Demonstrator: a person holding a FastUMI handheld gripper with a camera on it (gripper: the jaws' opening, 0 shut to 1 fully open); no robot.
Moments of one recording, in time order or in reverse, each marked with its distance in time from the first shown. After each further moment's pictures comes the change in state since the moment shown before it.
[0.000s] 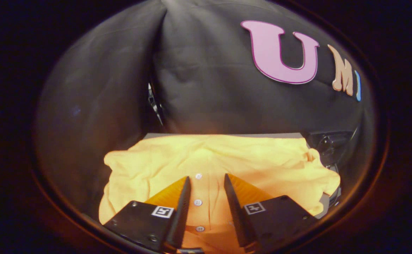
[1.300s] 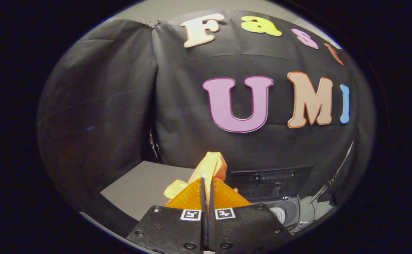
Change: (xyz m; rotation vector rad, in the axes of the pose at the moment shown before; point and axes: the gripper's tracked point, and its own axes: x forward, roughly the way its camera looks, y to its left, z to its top) arm -0.197 -0.192 0.083 0.060 -0.354 0.048
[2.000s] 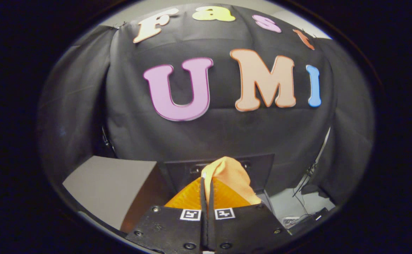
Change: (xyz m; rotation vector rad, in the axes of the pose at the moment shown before) arm 0.047 -0.165 -0.096 0.061 0.098 -0.232
